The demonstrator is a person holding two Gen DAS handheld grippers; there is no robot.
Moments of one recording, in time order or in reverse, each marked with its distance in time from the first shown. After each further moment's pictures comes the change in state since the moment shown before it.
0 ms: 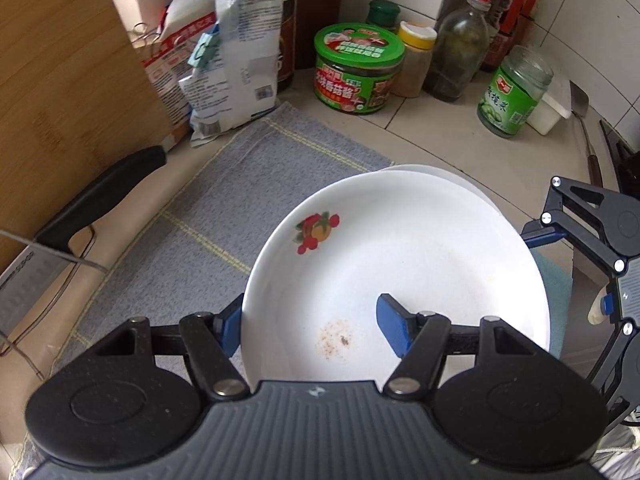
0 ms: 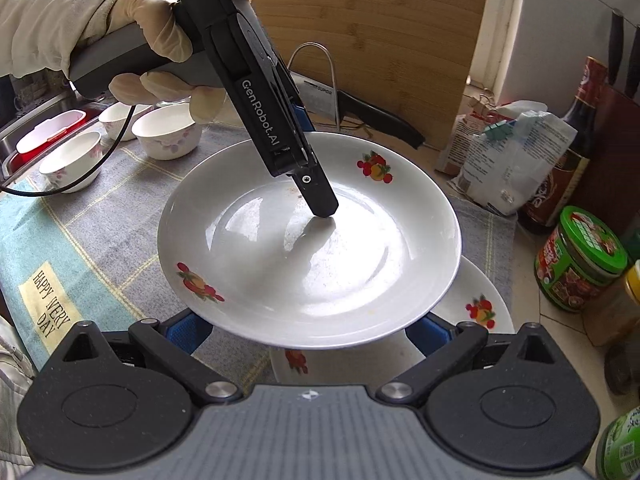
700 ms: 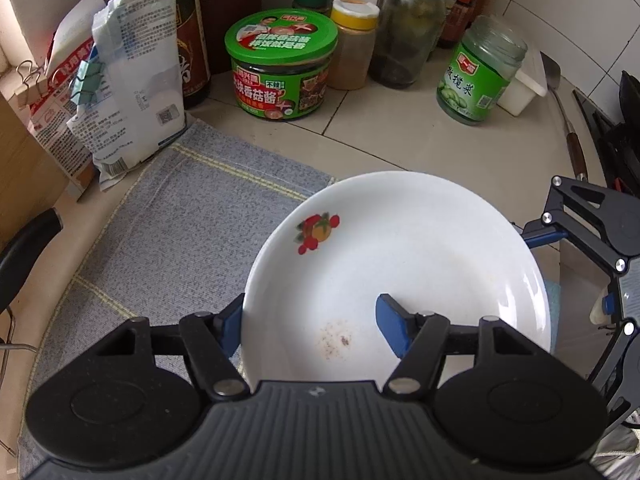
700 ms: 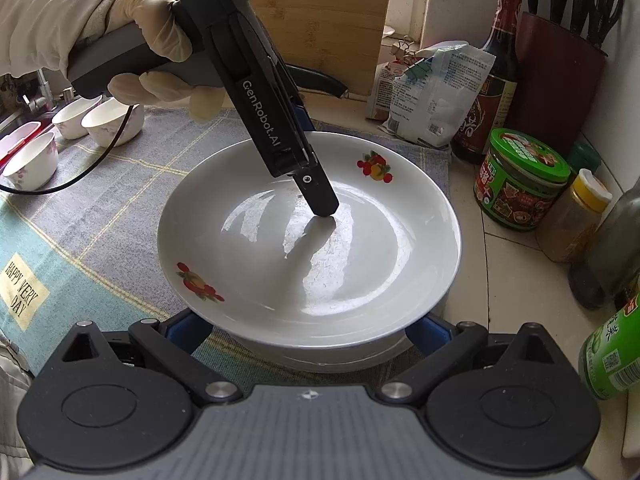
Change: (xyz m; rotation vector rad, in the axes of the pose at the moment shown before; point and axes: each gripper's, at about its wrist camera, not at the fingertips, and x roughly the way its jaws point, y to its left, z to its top) left arm 0.045 -0.040 0.043 0.111 0.042 -0.083; right arm -0.012 -0.027 -0.038 0.131 0.054 -0.079
